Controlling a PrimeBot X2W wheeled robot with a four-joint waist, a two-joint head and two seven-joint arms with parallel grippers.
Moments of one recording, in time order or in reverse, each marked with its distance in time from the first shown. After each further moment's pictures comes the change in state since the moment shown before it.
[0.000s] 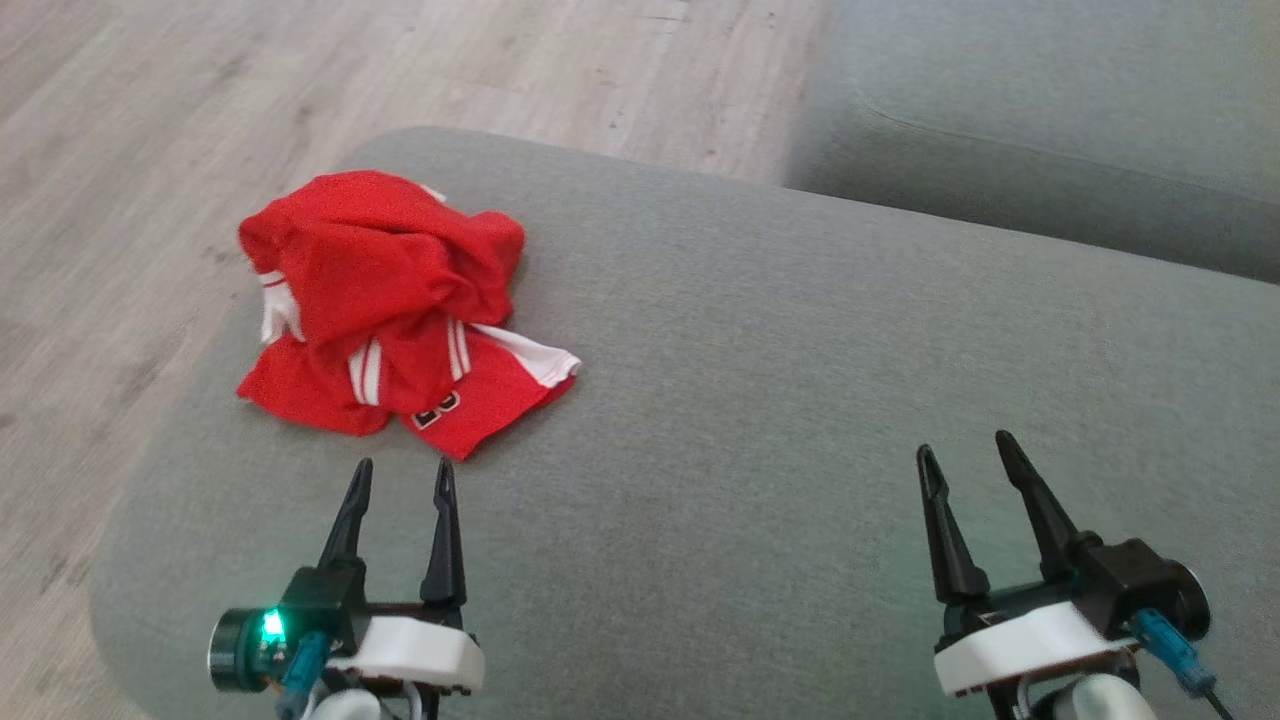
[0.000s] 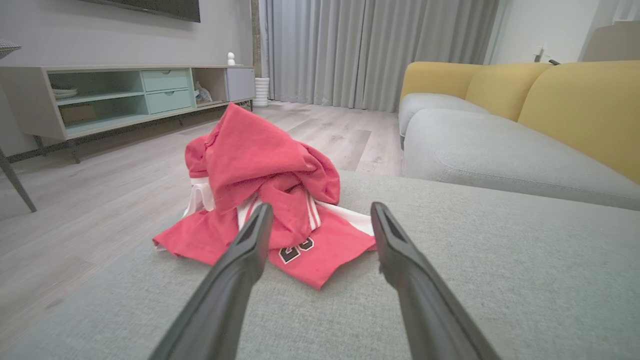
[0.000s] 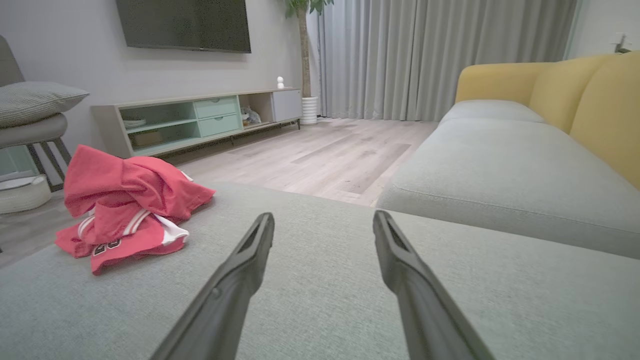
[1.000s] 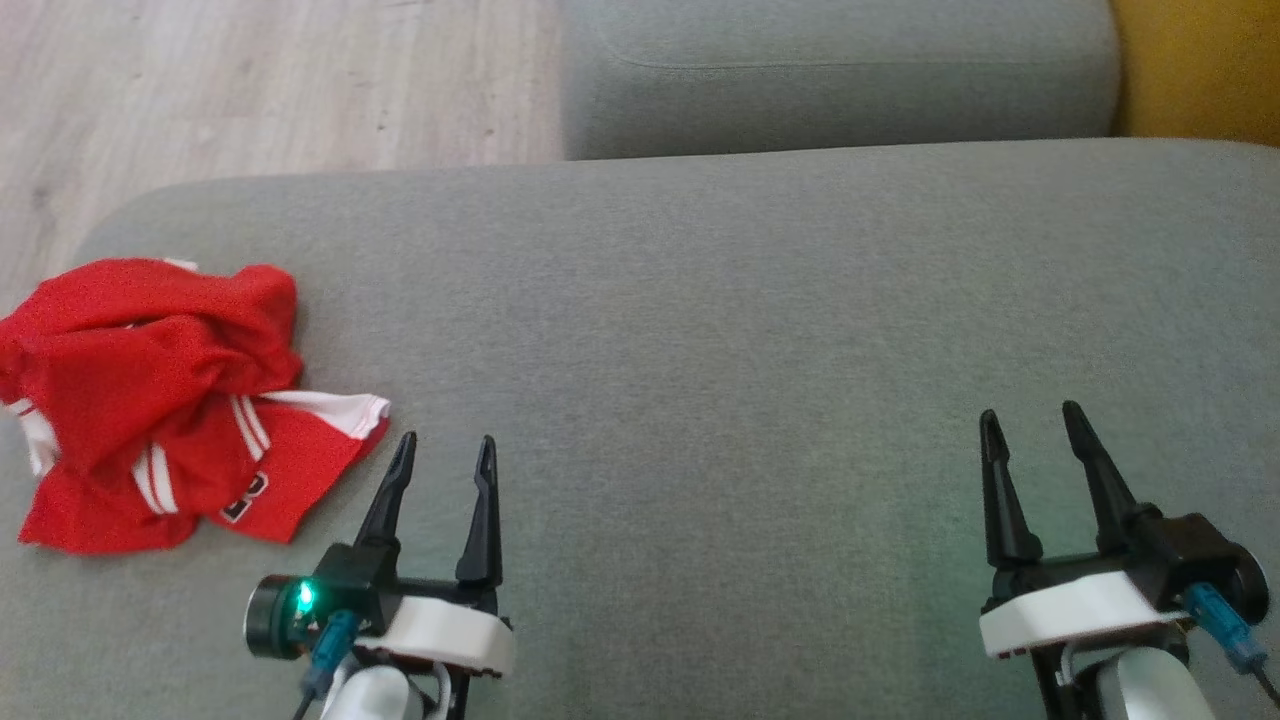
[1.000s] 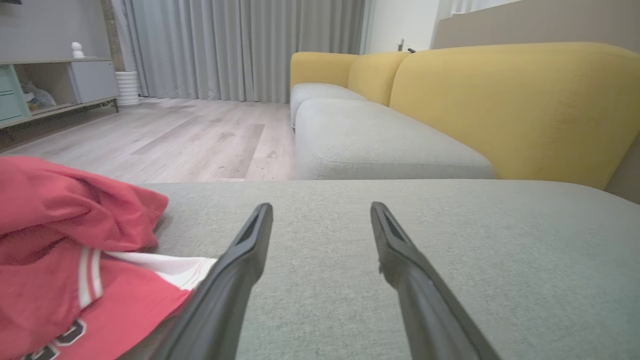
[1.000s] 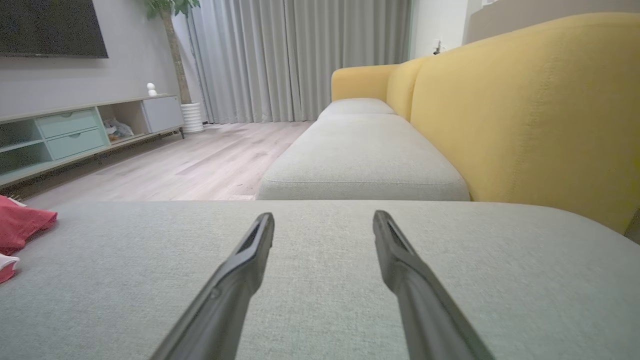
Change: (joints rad) left arm -0.042 0.006 -0.085 -0.012 -0.048 -0.009 0.000; right arm -0.041 0.001 -0.100 0.013 -0.017 0.000 0.000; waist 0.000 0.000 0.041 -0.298
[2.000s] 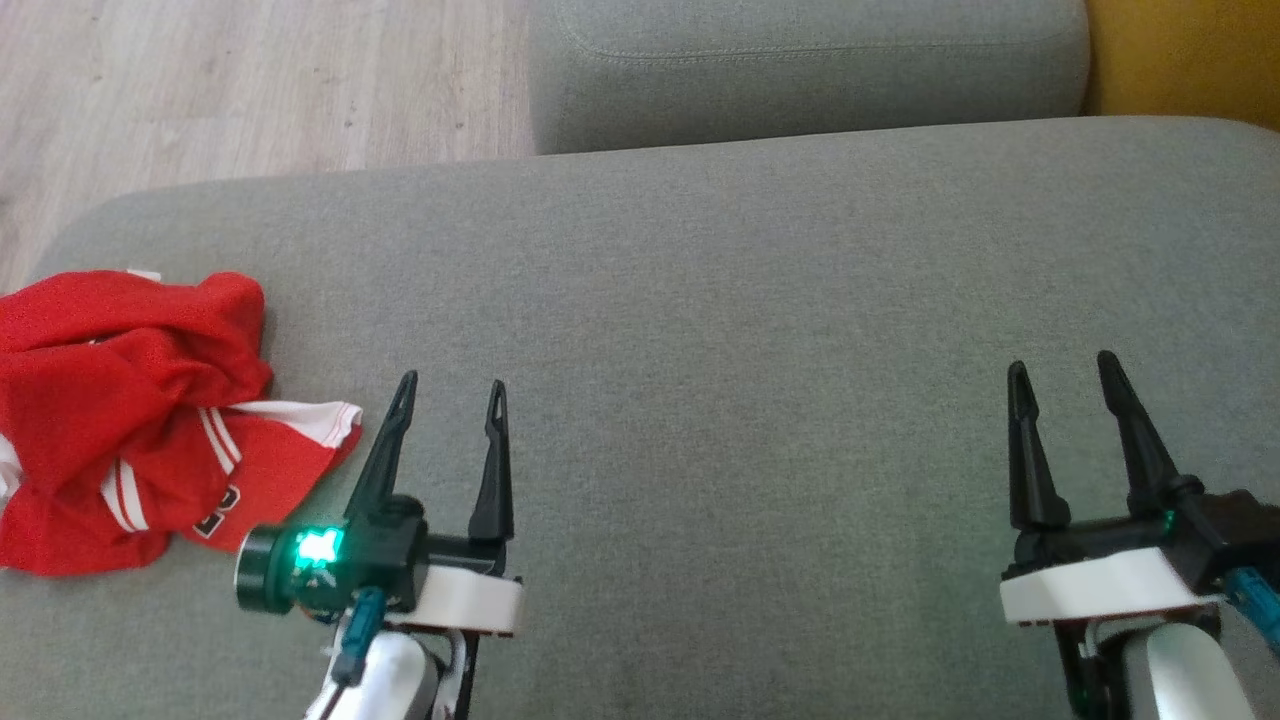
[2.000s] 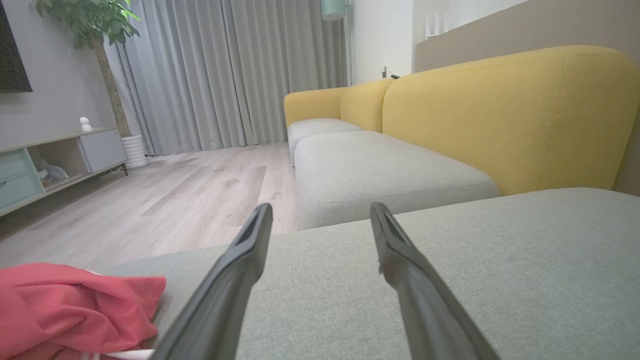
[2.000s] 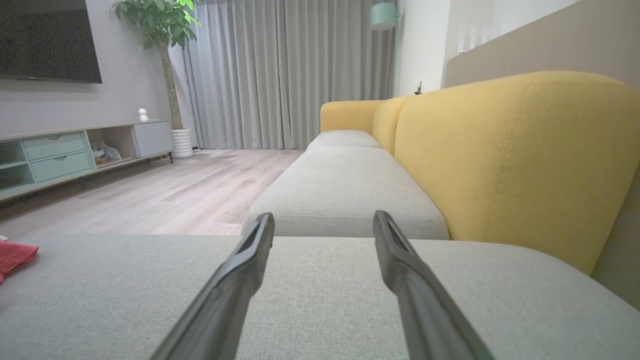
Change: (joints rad) left arm -0.078 0.148 -0.236 -0.171 -0.050 0.271 0.030; right arm -0.004 0.000 -0.016 -0.142 -0.025 0.000 0.026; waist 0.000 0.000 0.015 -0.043
